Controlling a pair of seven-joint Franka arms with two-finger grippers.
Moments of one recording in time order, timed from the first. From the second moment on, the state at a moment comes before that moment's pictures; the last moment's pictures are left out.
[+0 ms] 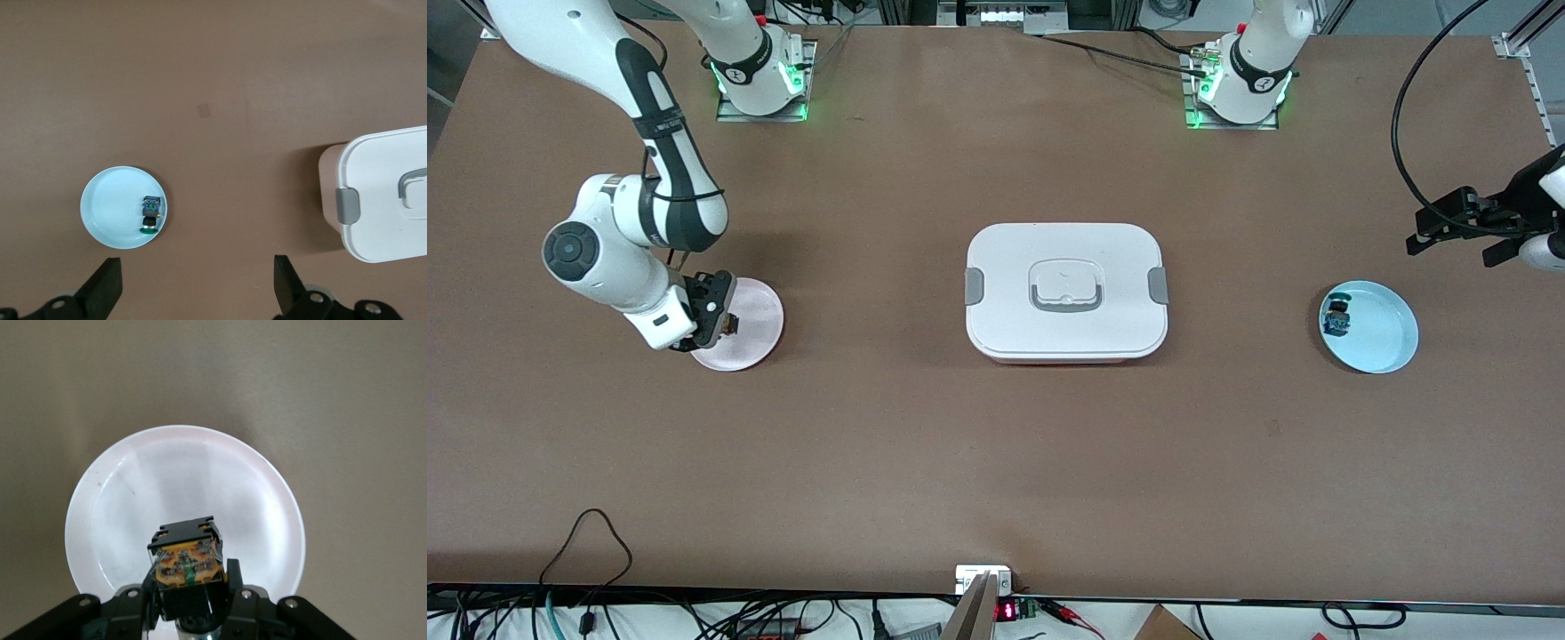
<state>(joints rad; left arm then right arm) 0.05 0.07 0.01 -1.55 -0.07 1.63 0.16 0.26 0.38 -0.20 -2.13 0.11 2.45 -1.40</state>
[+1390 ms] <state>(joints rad) 0.05 0.09 0.00 -1.53 -0.02 1.61 0.13 0.27 0.38 -0.21 -2.25 0.11 2.61 -1.40</state>
